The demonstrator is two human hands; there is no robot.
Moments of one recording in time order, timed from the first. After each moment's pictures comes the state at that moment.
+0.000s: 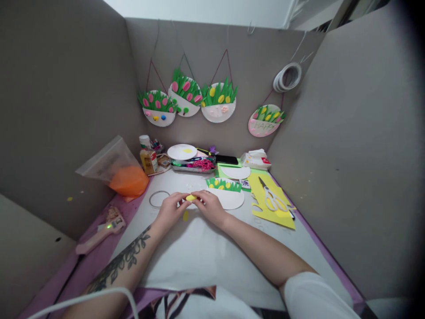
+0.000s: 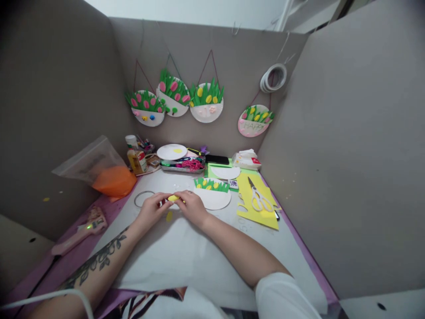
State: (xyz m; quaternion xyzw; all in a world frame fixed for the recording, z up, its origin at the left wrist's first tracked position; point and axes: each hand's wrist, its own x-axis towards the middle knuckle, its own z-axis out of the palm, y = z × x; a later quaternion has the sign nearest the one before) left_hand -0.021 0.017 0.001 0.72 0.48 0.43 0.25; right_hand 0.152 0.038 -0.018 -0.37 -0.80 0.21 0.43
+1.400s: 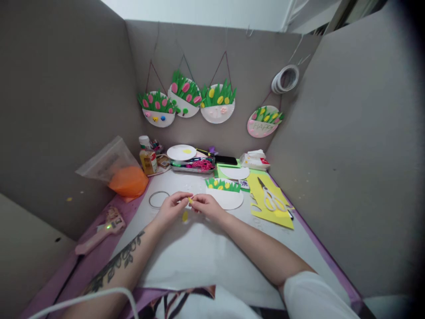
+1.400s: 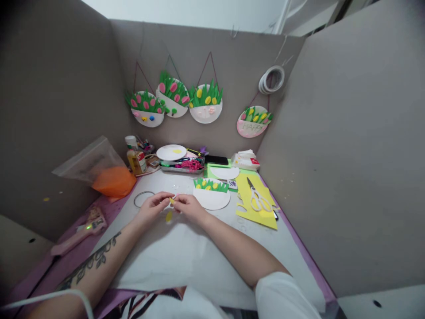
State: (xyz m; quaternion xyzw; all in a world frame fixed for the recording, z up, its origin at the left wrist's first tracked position) left_hand -0.022 0.021 0.001 0.66 0.43 0.45 0.42; right_hand 0.146 0.033 -0.009 -0.34 -0.65 0.57 0.38
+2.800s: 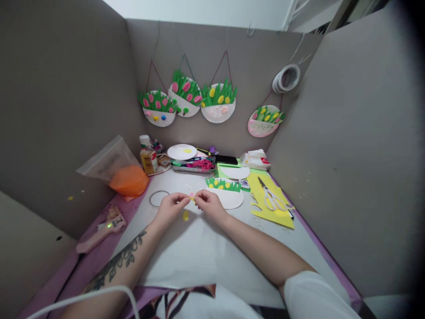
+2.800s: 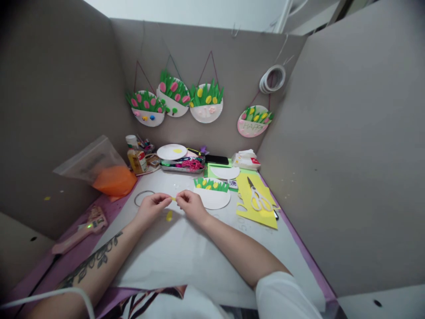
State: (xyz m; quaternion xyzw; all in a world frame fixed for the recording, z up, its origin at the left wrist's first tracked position) left_hand -0.021 0.019 0.000 0.63 0.53 0.43 0.37; right_hand 0.145 0.028 -0.005 -0.42 -0.62 0.47 0.46
